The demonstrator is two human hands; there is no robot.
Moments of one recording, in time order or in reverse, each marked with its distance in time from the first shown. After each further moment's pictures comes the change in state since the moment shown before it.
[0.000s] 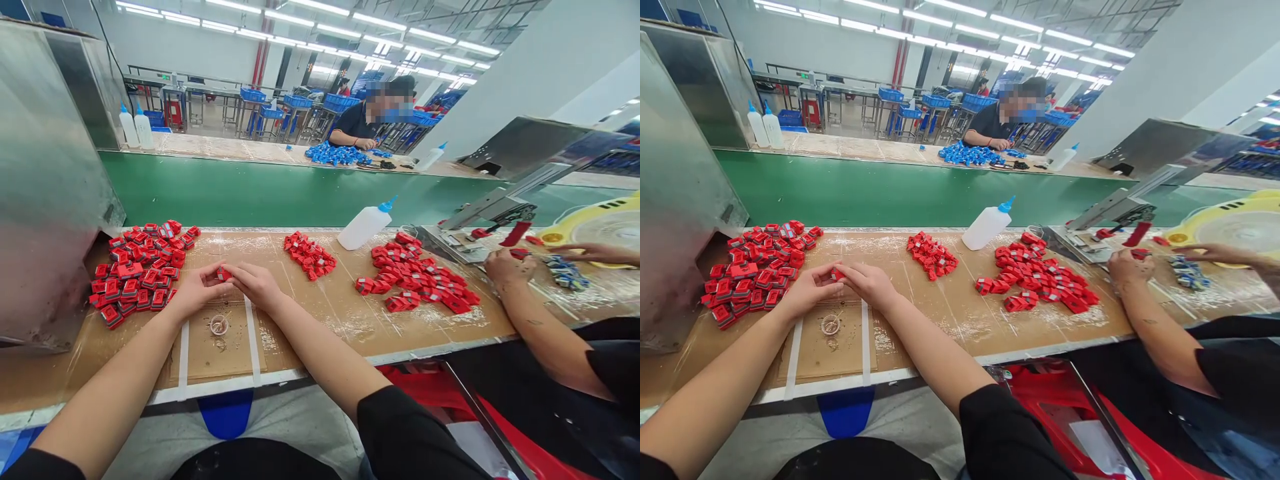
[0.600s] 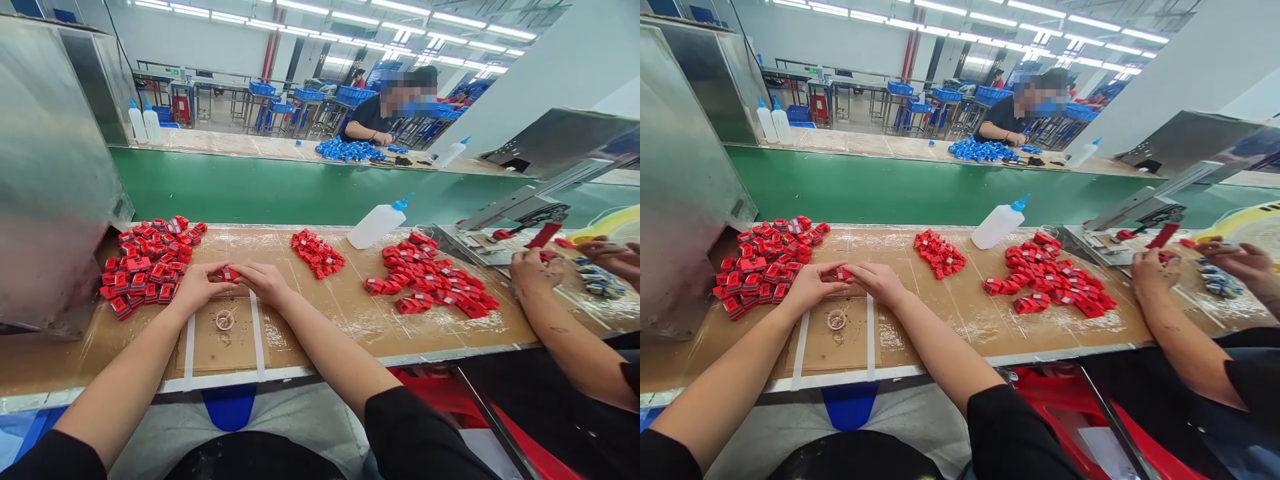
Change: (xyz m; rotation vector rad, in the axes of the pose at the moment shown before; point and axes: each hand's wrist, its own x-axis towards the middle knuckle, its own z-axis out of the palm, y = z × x) left_hand -0.003 0.004 -0.005 0.284 0.082 0.046; right_hand -0.004 0.011 -0.001 0.003 0.061 -0.195
